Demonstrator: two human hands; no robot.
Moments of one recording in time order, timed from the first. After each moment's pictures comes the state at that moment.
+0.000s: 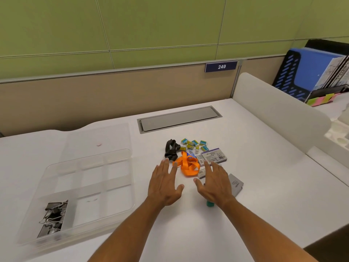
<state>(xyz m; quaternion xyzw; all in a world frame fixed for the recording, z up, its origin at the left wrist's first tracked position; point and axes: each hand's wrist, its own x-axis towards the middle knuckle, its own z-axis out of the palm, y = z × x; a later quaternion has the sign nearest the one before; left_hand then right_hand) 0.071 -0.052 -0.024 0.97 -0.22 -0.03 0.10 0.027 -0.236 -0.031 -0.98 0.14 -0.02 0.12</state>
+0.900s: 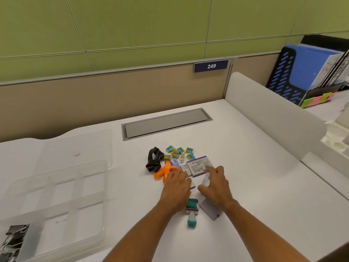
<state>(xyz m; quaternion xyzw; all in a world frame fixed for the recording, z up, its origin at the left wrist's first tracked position) 0.091 -0.163 -0.032 0.94 -0.34 -0.01 -0.03 0.051 -0.315 -0.032 -0.93 0.17 -0.03 0.32</state>
